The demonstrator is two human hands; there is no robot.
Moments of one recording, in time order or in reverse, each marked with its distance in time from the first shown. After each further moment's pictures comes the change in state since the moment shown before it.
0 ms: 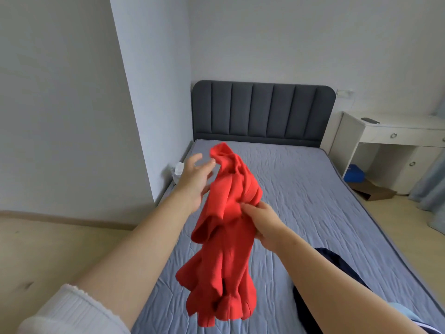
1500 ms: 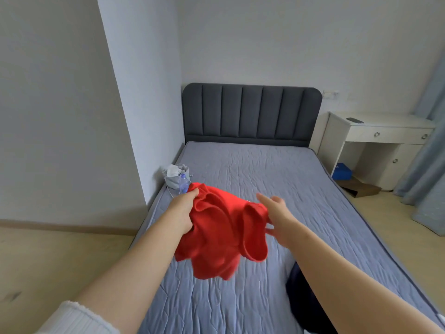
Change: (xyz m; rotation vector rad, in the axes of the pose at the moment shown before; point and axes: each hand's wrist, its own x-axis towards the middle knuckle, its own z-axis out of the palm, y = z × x) left_hand -0.014 -0.042 -0.017 0.001 0.220 -0.352; right_hand -0.010 -0.005 -0.041 -0.052 0.196 0.085
